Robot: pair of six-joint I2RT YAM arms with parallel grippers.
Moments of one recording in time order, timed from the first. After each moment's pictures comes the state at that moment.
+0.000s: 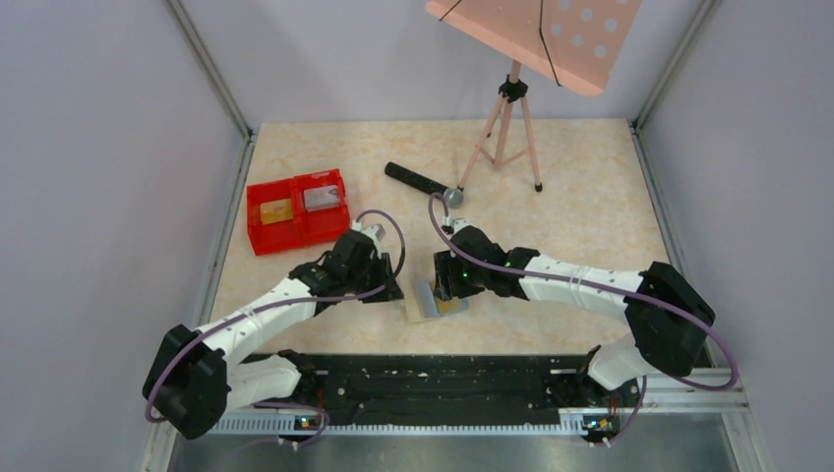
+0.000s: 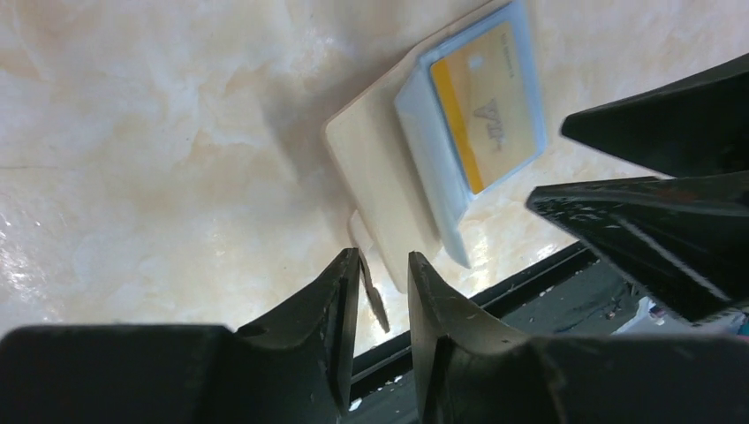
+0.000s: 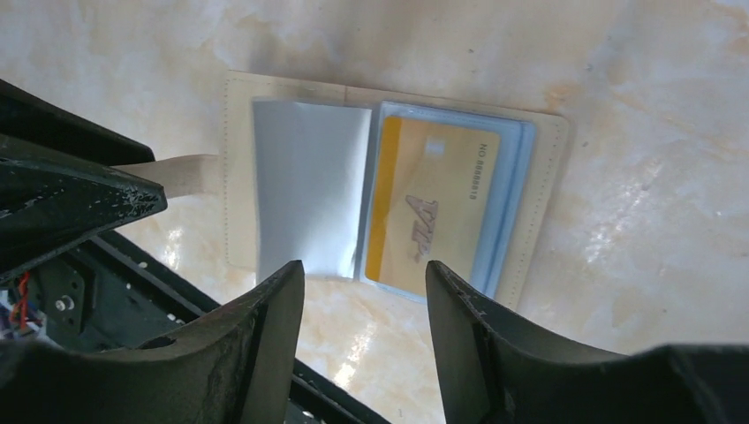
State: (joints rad) left arm -0.61 1.14 0.61 -0.35 0.20 -0.66; right arm 0.91 1.47 0.87 -0.28 0.02 0.58
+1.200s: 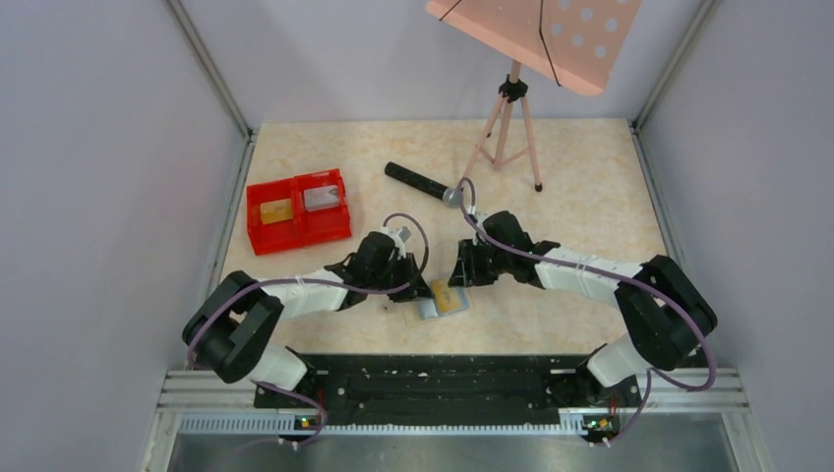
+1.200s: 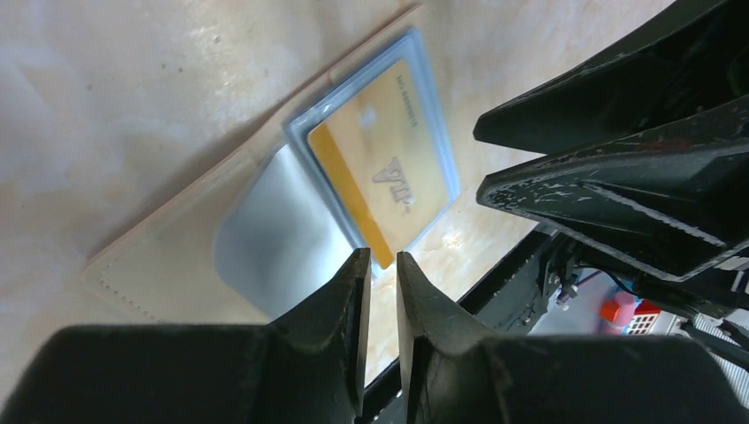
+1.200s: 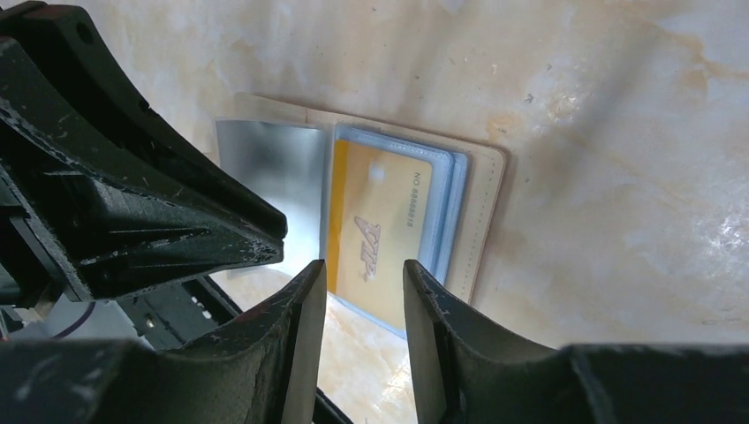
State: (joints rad) left arm -0.66 1.45 0.58 0.14 0.40 -0.84; right arm 0.66 1.48 0.75 -0.08 -0.34 0.52
